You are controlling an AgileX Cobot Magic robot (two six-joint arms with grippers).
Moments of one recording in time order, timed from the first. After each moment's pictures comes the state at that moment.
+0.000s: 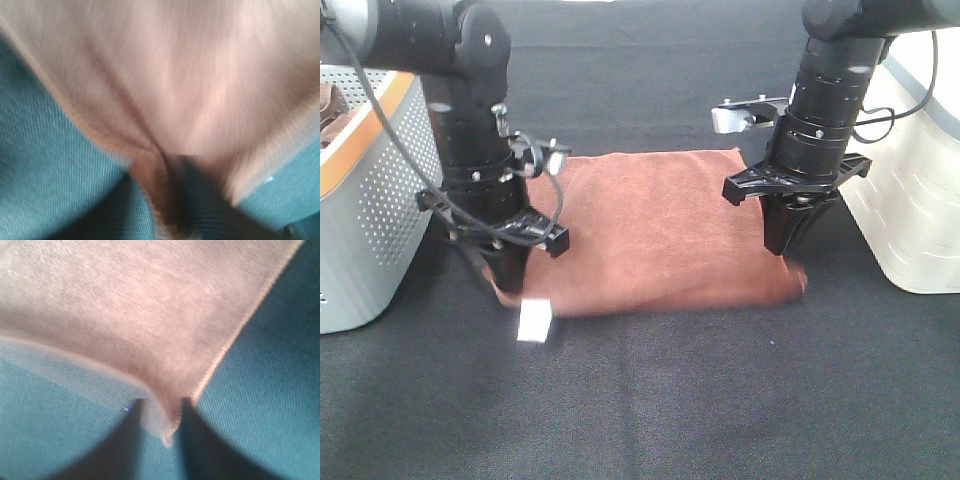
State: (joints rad) left arm -0.48 2.14 -1.55 -0.12 1.21 0.07; right arm 0.32 2.08 -1.52 0.16 1.15 -0.21
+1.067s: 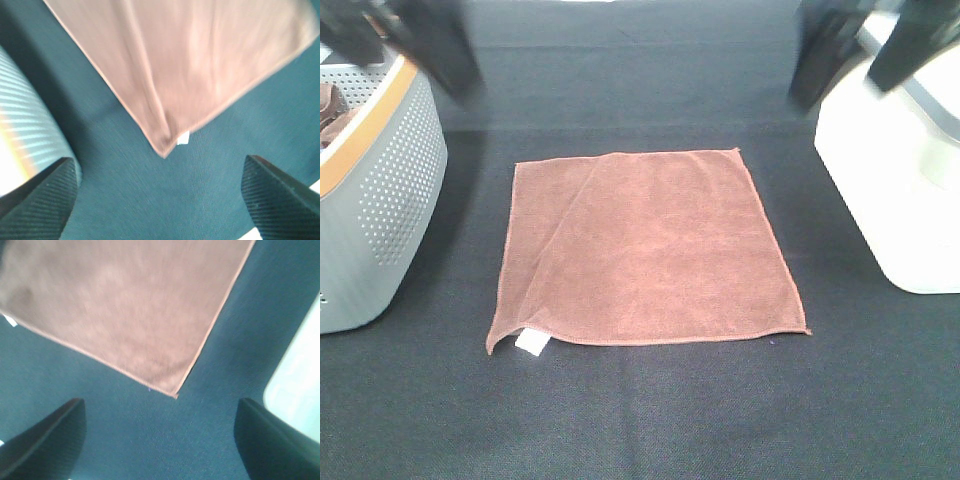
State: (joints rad) left arm -0.48 1.51 -1.55 -0.08 1.21 0.04; right arm 0.32 1.57 -1.52 0.17 1.21 -0.17
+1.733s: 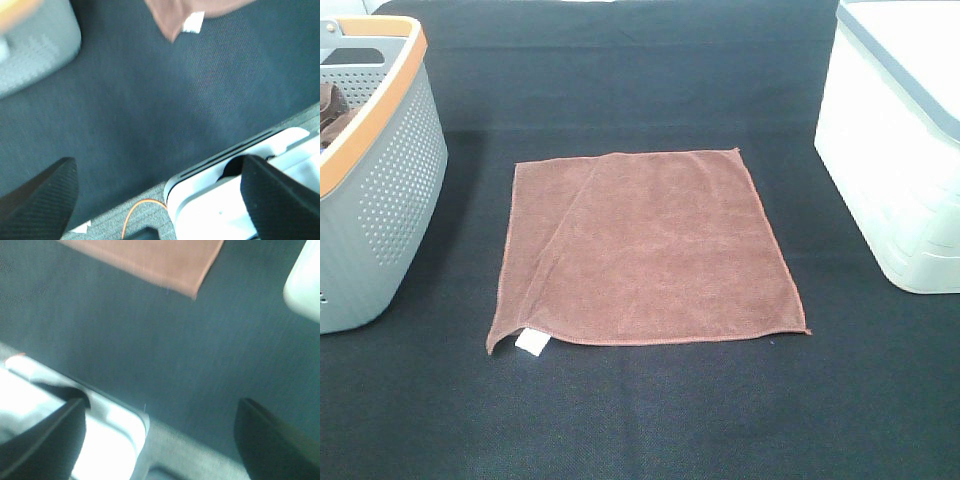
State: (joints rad) left arm -0.48 0.74 -0.77 -0.04 1.19 -0.11; right arm 0.32 0.88 -0.88 0.17 1.22 -0.17
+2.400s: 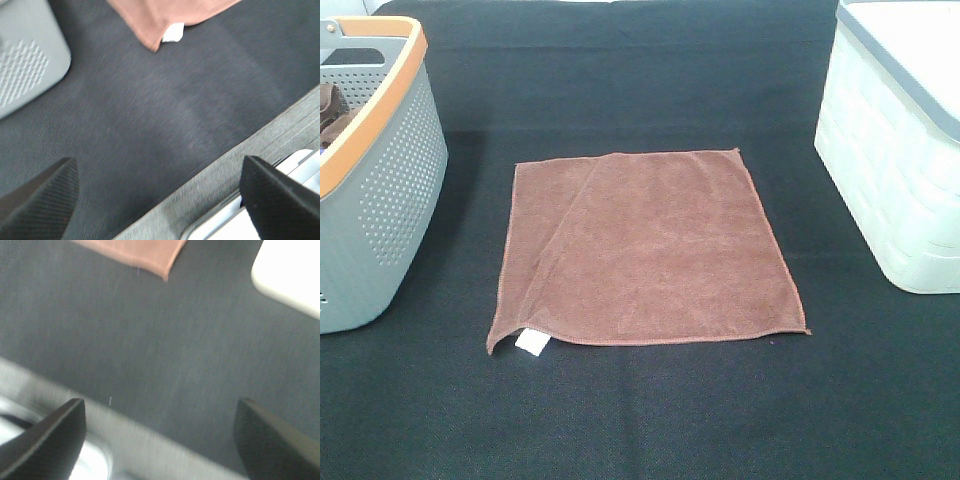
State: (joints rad) left arm -0.48 0.24 -0.54 -0.09 1.15 0.06; right arm 0.32 0.37 -0.52 0.06 1.10 -0.17
